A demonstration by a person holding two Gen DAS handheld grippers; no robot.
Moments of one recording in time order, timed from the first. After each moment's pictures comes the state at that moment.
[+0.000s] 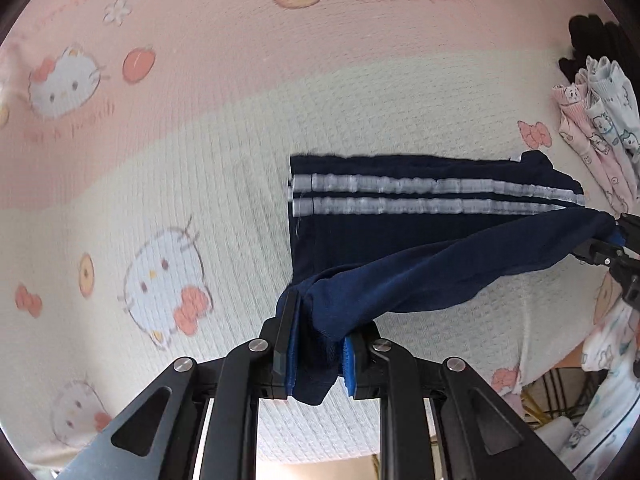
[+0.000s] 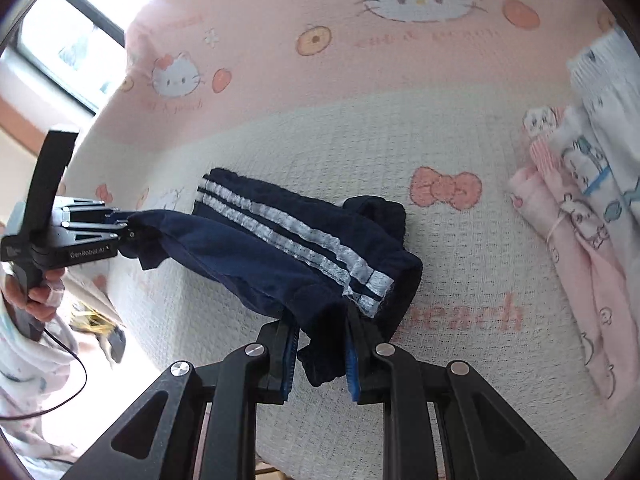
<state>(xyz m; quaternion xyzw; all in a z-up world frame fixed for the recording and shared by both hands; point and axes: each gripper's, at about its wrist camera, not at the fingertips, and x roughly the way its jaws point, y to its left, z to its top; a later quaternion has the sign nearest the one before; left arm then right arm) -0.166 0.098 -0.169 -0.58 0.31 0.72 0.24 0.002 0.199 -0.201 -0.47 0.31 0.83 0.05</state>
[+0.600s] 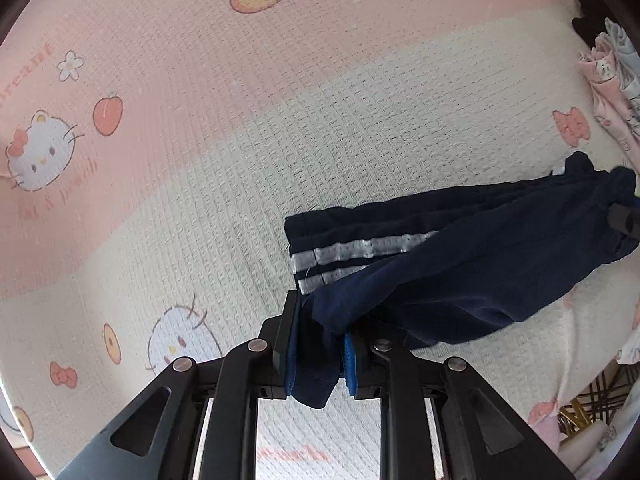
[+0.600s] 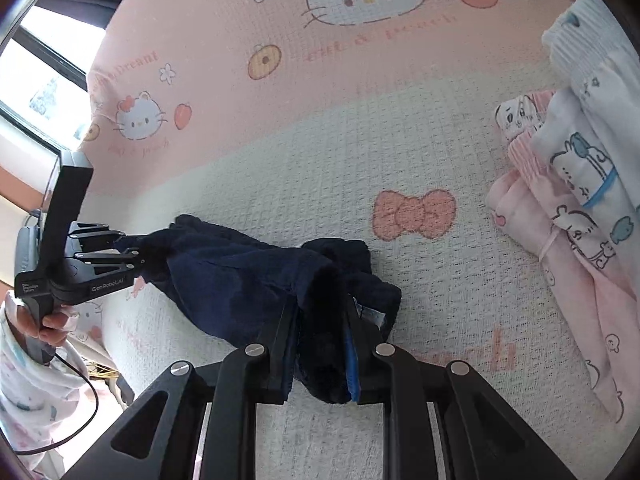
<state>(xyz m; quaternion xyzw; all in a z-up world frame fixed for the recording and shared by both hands) -0.196 0.163 -0.194 -0.56 0.40 0.69 0.24 -0.013 0.227 -0.216 -0.45 0.35 0.82 0.10</state>
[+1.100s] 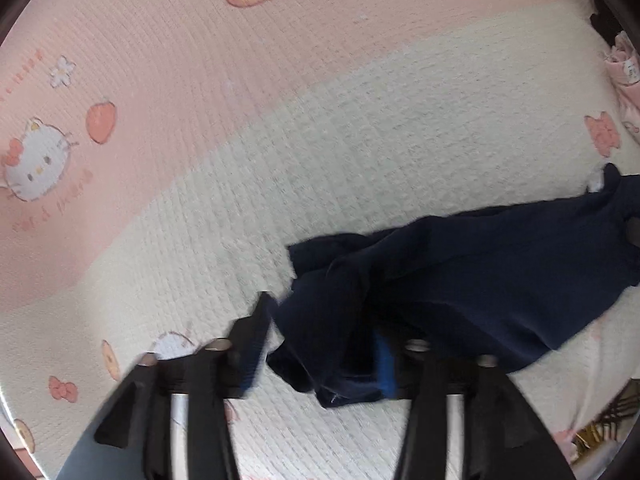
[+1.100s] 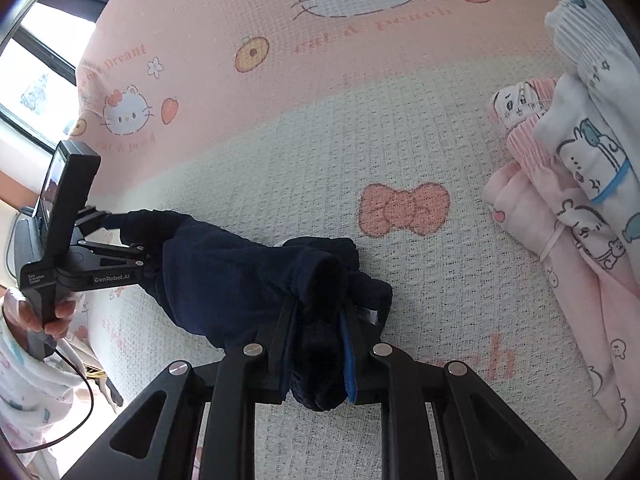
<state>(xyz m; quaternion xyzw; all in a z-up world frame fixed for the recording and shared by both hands) -0.212 0.165 -0.221 -0.54 0.41 0.70 0.21 -0.014 0.229 -0.223 -0.46 0.34 0.81 0.12</state>
